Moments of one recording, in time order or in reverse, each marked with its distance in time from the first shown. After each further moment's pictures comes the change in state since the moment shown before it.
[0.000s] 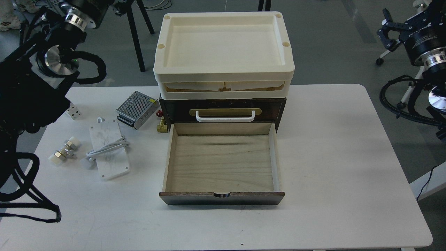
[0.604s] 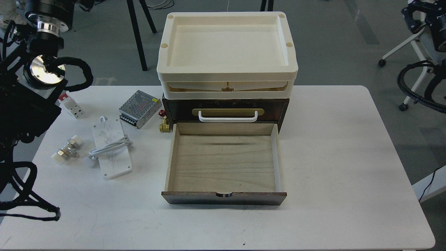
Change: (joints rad) left arm 0.110 0.052 -0.190 -0.078 -0.019 0.000 -0.162; right arm -0.005 -0.092 0.150 0.024 0.006 0.000 -0.002
